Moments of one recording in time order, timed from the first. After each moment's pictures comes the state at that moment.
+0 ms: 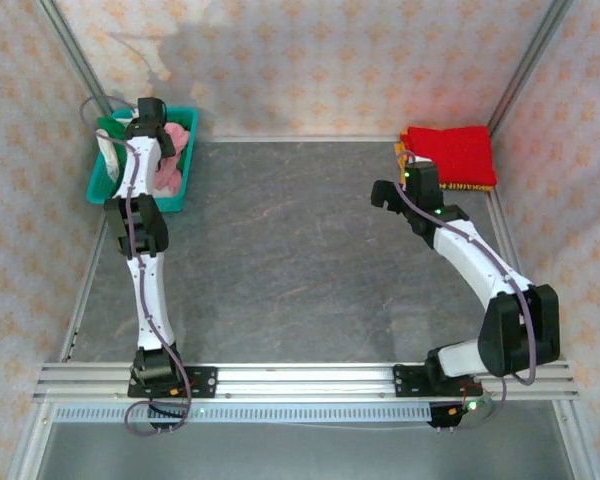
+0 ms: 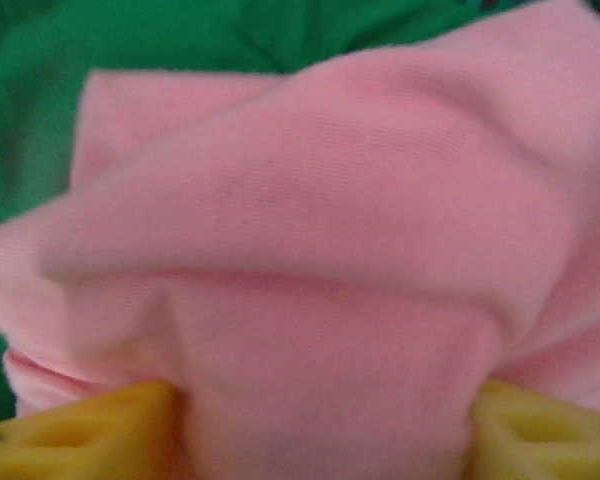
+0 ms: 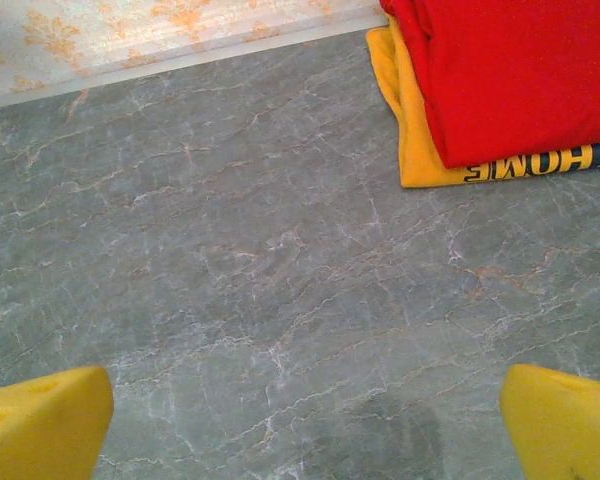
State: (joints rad) left arm 0.22 2.57 2.51 -0.86 -0.32 -0.18; right arm 0.23 1.38 1.03 -0.32 0.13 0.32
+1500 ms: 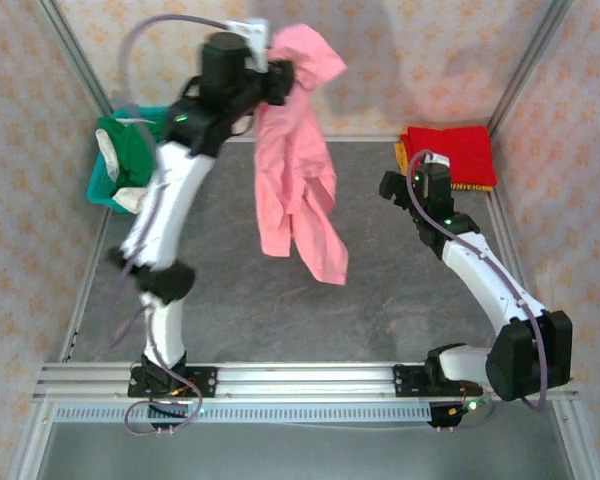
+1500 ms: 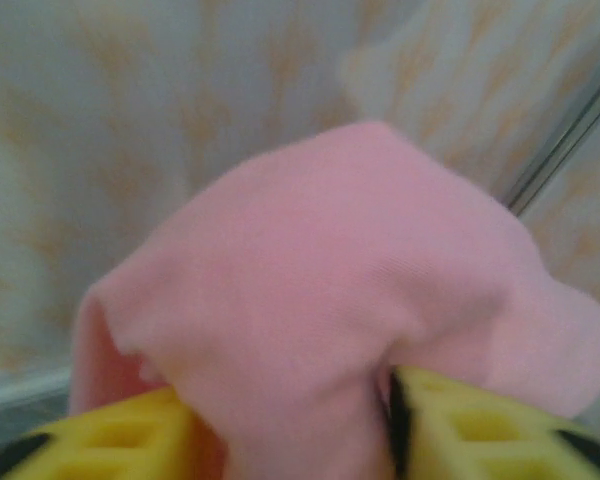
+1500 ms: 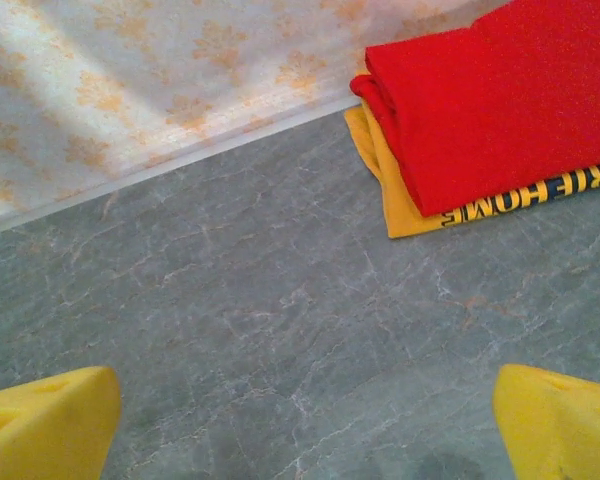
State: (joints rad) left arm -0.43 2.32 2.88 -0.94 0.01 -0.27; right arm 0.23 1.26 0.99 -0.27 0.19 0.45
